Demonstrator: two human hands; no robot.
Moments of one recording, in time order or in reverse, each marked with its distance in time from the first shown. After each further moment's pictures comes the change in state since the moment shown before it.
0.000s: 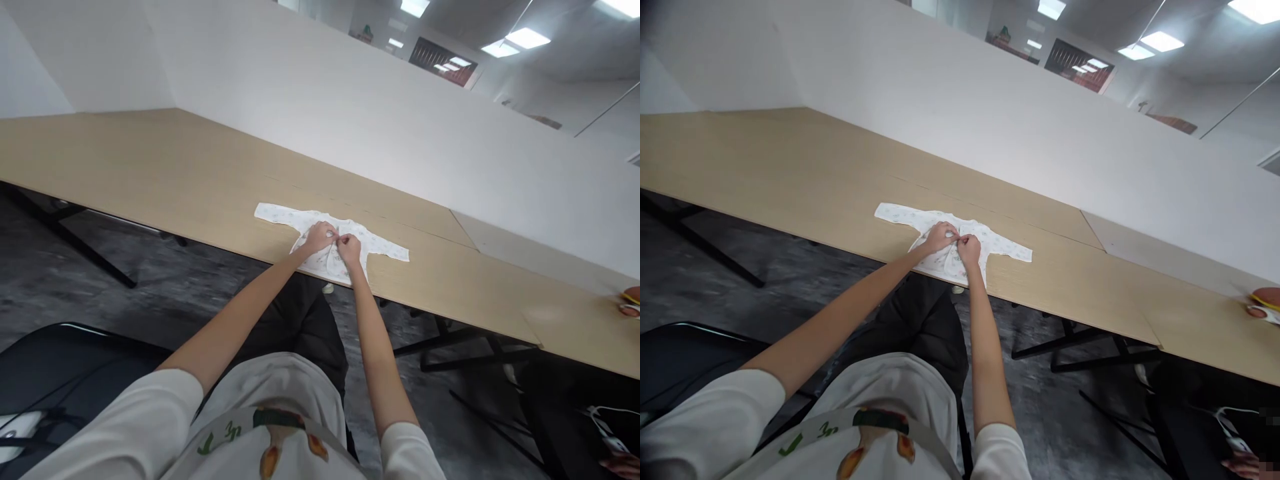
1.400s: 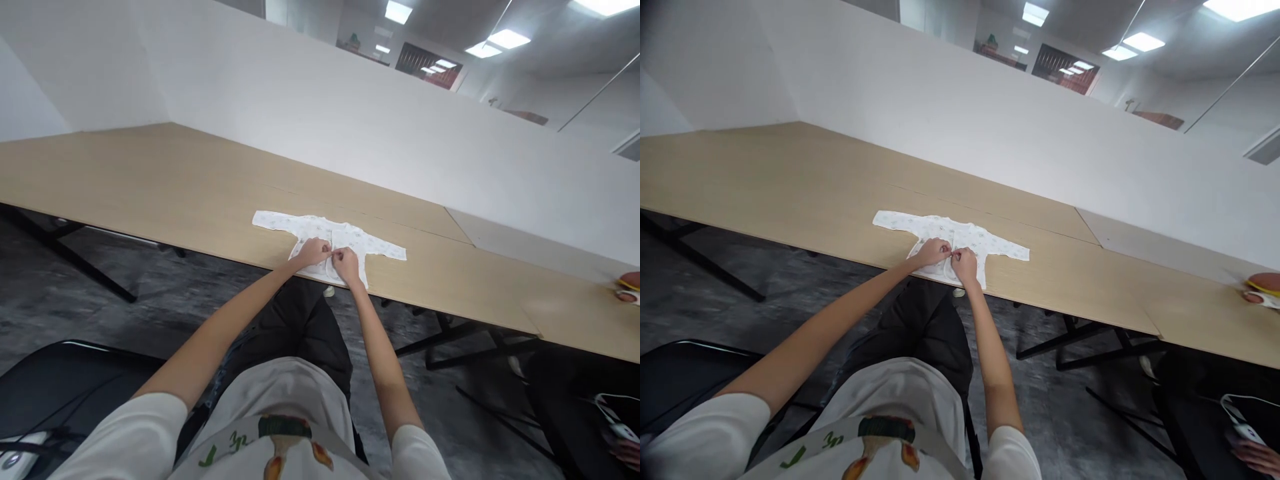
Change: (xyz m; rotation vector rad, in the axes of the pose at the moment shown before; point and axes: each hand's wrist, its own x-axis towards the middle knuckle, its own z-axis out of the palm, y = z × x) left_hand -0.035 0.008 -0.019 0.064 -0.227 0.063; right_hand -0.052 -0.010 -0.018 -0.151 -0.090 -0.160
